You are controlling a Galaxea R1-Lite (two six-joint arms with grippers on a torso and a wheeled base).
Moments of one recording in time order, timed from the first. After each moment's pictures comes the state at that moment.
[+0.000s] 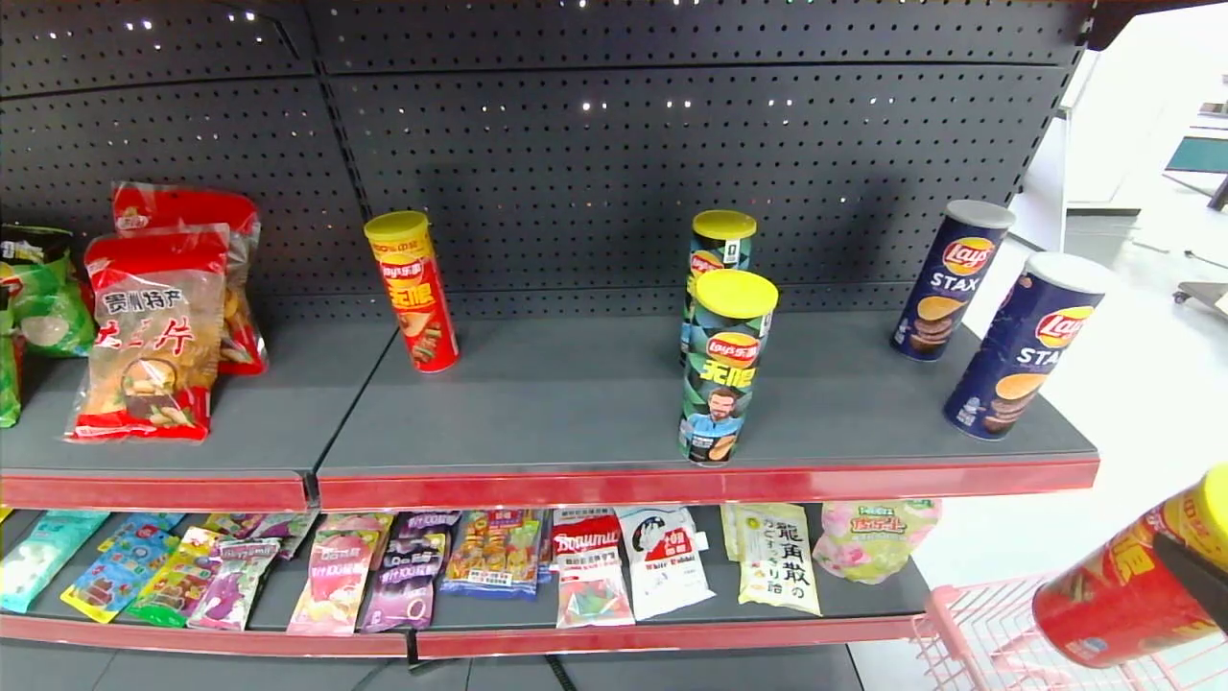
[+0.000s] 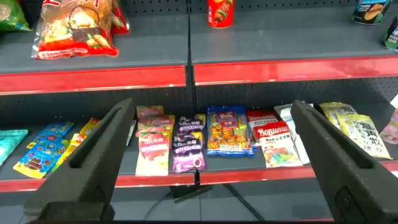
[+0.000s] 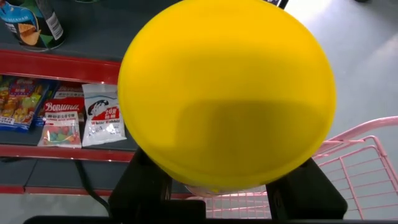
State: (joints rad) left arm 0.00 0.00 0.00 0.00 -0.02 0.03; right arm 0.14 0.75 -0.15 -0.41 -0.17 -0.14
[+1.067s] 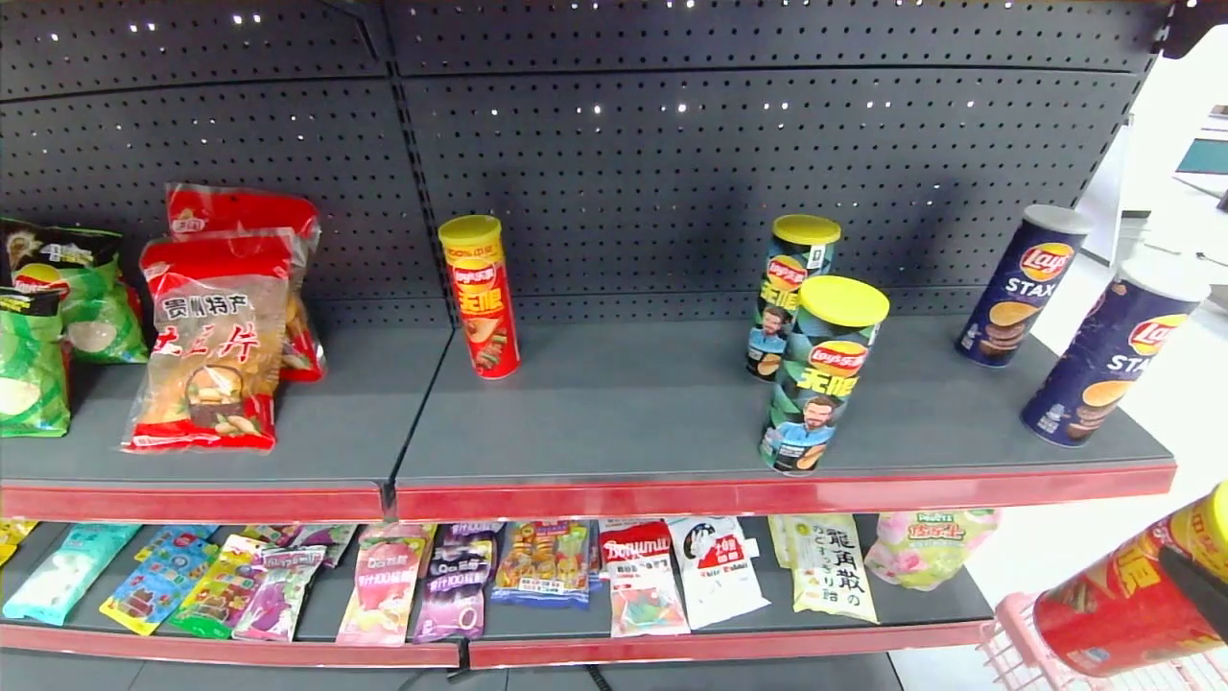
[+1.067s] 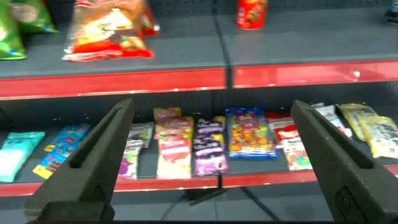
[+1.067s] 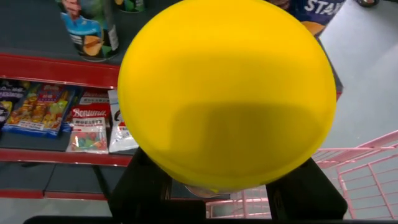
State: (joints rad) left arm 0.00 0.00 0.00 0.00 -0.02 0.03; right arm 0.14 0.71 -0.12 -0.41 -0.17 -0.15
